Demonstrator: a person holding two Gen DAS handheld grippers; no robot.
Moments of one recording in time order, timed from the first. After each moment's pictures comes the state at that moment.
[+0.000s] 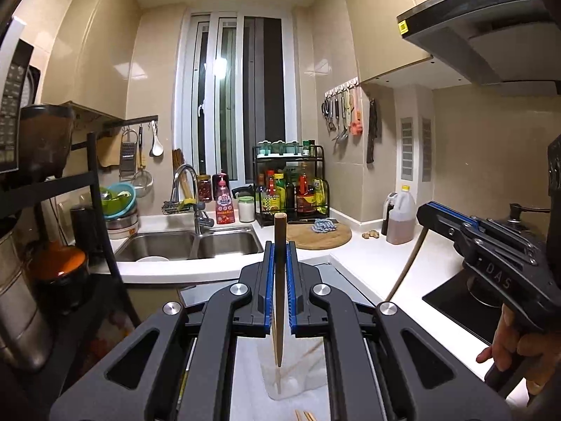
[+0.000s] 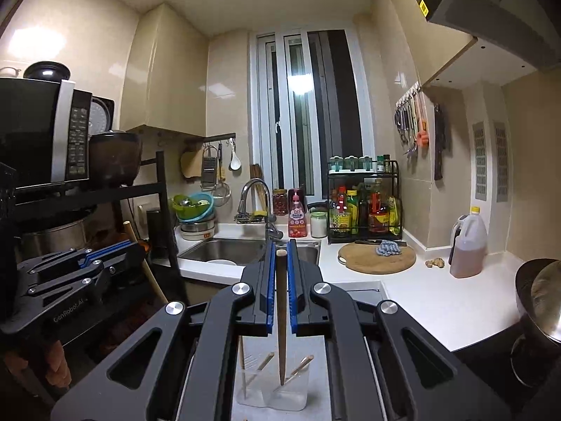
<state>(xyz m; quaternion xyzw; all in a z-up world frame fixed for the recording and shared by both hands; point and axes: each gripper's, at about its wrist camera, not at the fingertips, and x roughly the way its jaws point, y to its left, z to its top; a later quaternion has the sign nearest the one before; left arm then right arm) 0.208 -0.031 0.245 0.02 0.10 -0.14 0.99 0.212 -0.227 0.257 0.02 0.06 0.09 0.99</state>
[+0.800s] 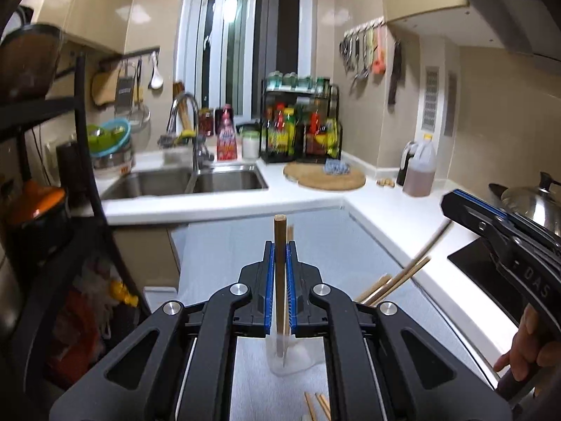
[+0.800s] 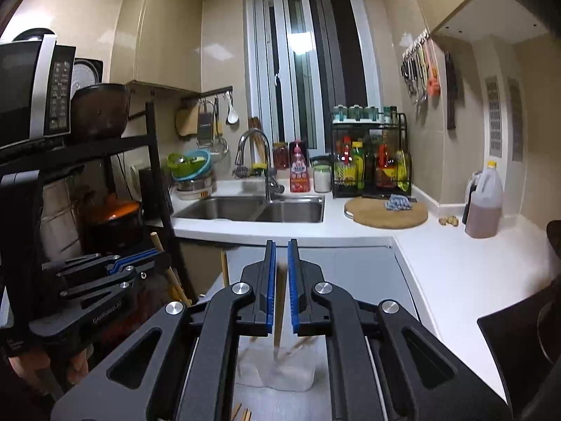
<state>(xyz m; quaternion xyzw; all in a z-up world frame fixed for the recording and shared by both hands) 0.287 -0.027 0.159 0.00 0.22 -0.13 0.97 0.270 -0.213 0.180 0.02 0.15 0.10 0.98</state>
